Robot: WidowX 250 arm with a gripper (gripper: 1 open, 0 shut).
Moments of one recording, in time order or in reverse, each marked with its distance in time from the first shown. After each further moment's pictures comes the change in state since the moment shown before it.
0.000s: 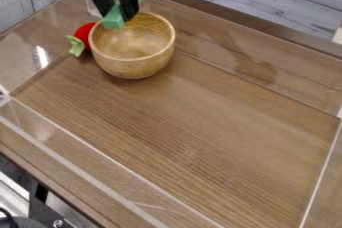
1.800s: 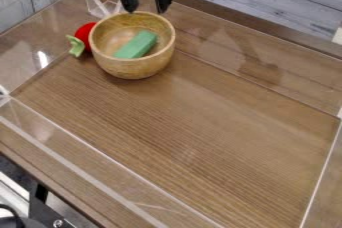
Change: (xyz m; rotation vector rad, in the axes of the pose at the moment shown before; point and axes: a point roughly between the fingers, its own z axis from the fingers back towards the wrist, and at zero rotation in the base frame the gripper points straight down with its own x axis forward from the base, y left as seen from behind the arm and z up) arm 0.013 -0.049 0.012 0.038 0.041 0.085
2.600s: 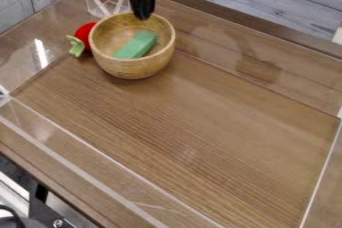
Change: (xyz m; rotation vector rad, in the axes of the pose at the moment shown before) arm 0.011 0.017 -0.032 0.095 0.055 0.029
